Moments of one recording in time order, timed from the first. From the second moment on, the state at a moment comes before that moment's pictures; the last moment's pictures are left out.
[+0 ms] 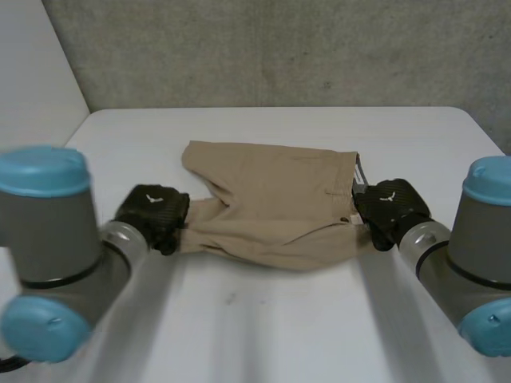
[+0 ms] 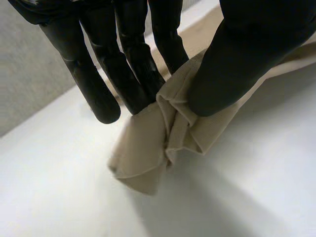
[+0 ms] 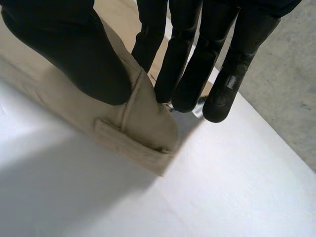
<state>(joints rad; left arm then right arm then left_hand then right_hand) 4.23 -1.86 -1.62 3.09 -1.62 3.44 1.94 -1.20 1.66 -0.09 1.52 2.60 1.11 1.19 1.15 1.19 0.95 0.96 1.18 1.18 1.19 0.99</state>
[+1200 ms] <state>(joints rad) 4.01 -1.77 -1.91 3.15 -1.68 3.23 1.89 -1.32 1.70 0.03 1.52 2.62 0.58 0.58 0.58 0.58 0.41 0.96 1.18 1.18 1.19 0.99</state>
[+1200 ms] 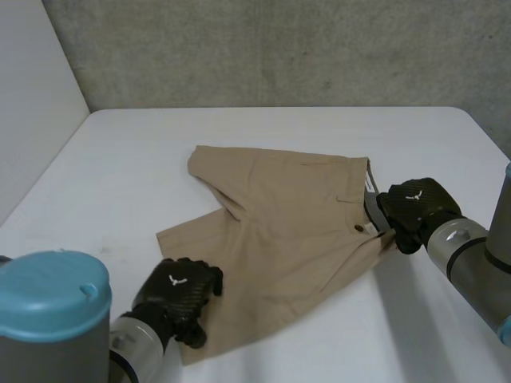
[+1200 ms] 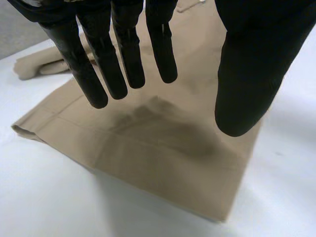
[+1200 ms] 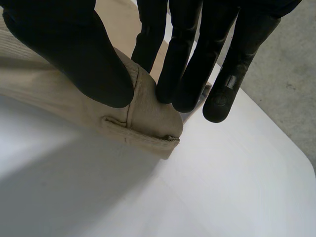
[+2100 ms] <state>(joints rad) 3.96 -1.88 -1.89 3.26 -1.76 3.28 1.90 -1.28 1.70 0.02 1.52 2.63 1.12 1.19 1.18 1.19 0.98 0.96 1.18 1.18 1.19 0.99</state>
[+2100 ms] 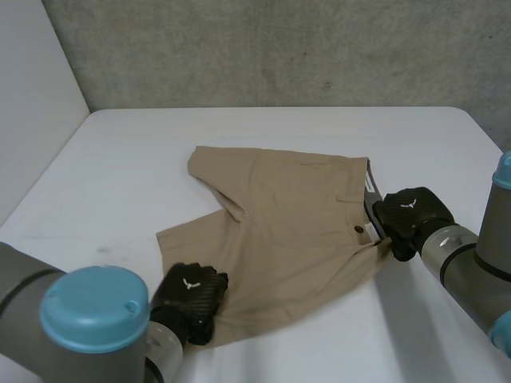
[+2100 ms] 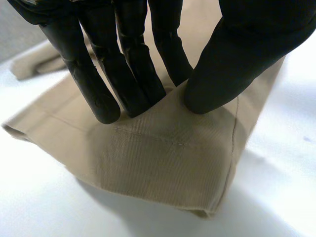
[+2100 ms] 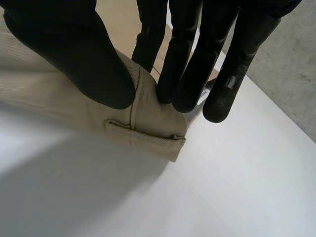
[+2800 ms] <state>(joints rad) 4.21 -1.56 -1.75 2.65 -1.47 3.54 1.75 -1.49 1.75 0.55 1.32 2.16 1.12 1.19 1.19 1.19 0.98 0.96 1.18 1.18 1.19 0.99</state>
